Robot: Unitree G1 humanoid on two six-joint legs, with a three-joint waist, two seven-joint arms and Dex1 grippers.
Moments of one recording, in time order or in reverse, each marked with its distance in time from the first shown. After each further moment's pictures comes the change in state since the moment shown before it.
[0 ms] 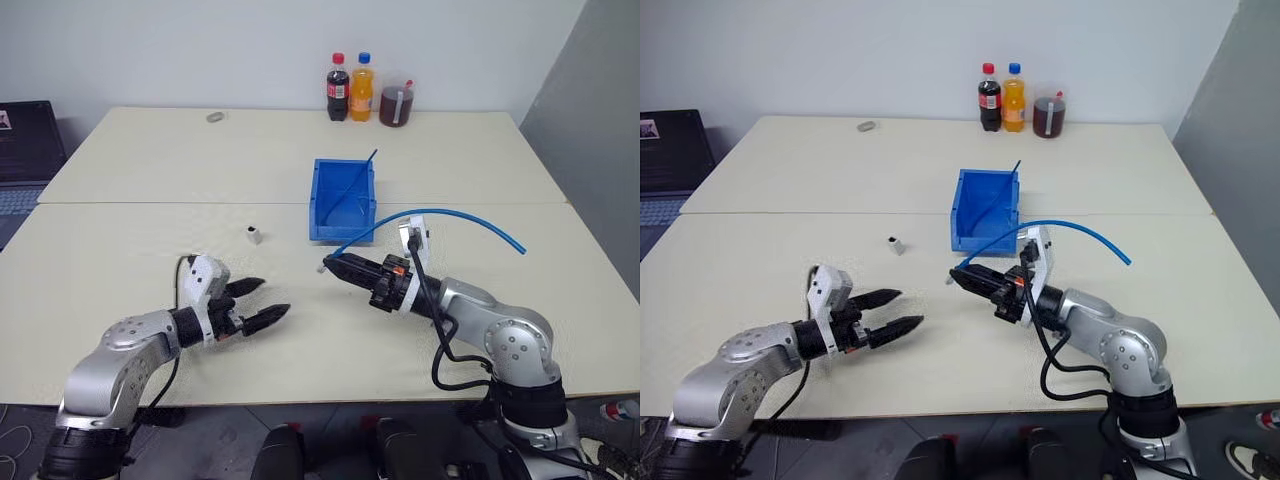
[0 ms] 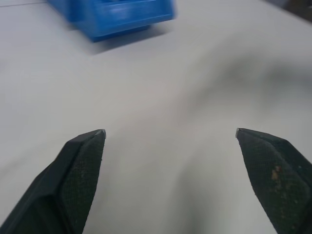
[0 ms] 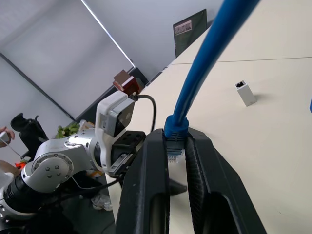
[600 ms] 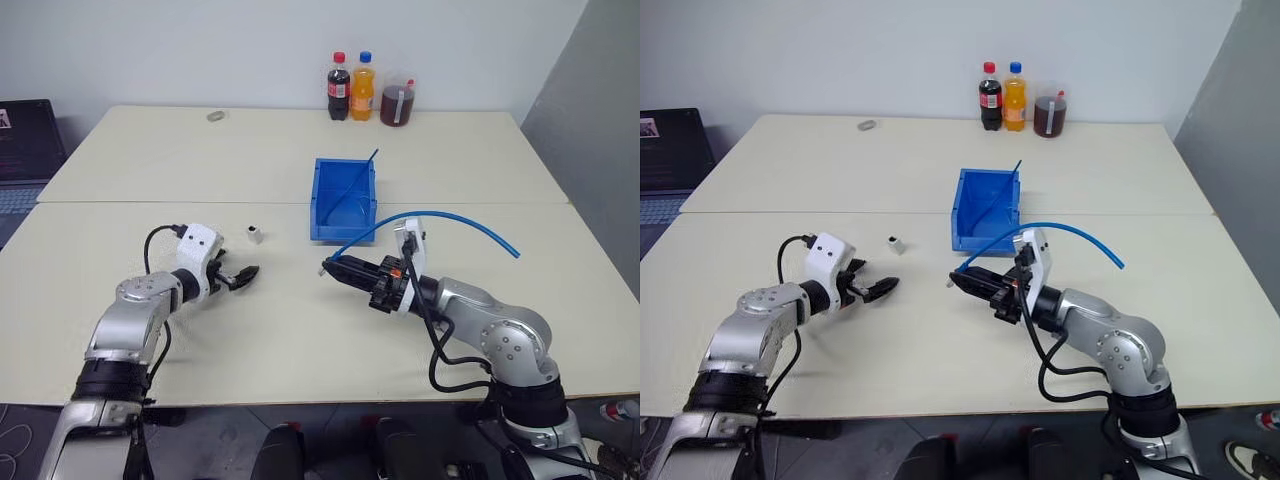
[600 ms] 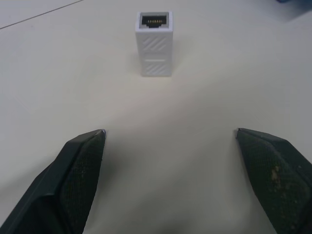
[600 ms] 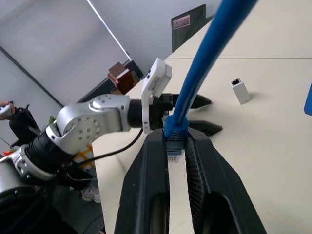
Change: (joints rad) left arm -0.464 -0.001 -0.123 0.550 0.264 -0.030 0.080; right arm -0.011 -0.012 0.028 0.008 -0.063 -0.023 0.041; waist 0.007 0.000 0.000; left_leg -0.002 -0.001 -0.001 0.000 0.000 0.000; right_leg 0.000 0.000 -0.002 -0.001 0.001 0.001
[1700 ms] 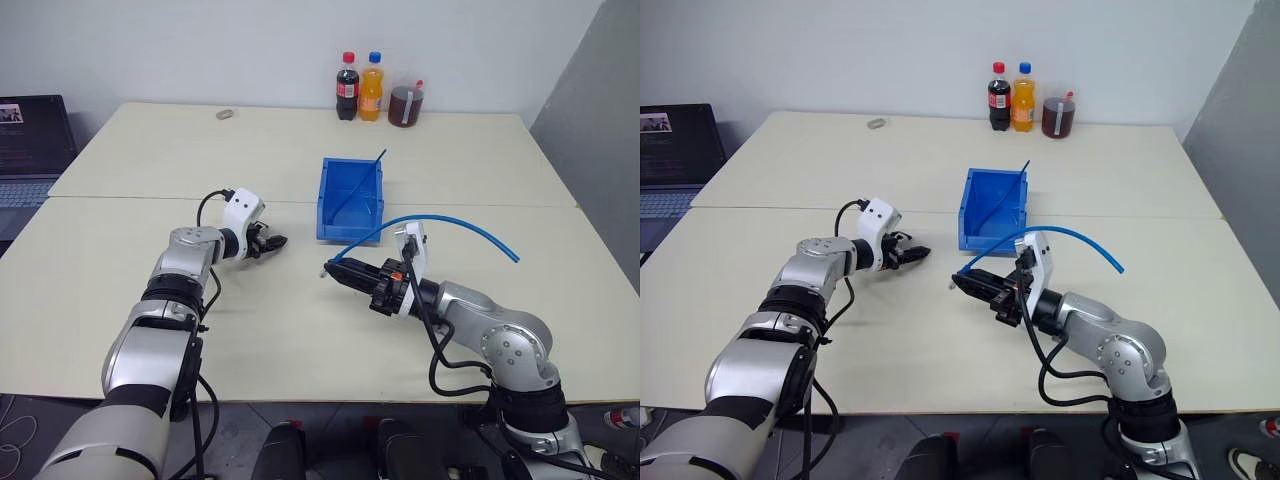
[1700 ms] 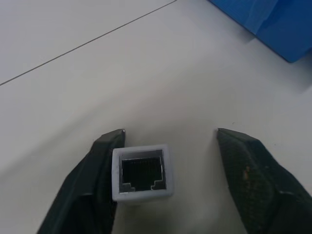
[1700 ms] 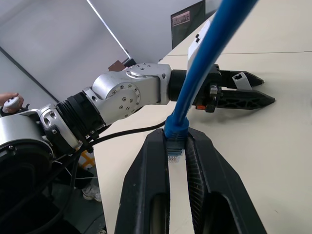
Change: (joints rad) left arm -0.434 -0.169 -0.060 0.677 0.178 -0.291 -0.092; right arm 0.029 0.006 0.001 -0.016 0.000 0.001 -0.026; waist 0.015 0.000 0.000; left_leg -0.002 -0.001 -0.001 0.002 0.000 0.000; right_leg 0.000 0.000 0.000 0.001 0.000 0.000
